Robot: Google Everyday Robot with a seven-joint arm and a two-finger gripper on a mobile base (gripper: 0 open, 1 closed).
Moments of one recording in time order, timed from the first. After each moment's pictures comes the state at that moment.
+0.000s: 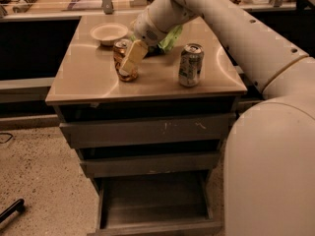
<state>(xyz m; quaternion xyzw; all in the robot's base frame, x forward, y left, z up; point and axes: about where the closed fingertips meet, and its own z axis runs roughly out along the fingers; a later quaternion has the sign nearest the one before) 0.713 0.083 0.889 -0.65 0.65 0.18 0.35</state>
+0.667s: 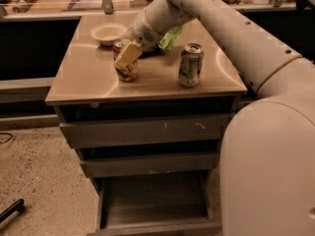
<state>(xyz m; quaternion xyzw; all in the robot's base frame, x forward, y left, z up) 0.715 0.092 0.886 -0.65 0.64 0.19 0.35</state>
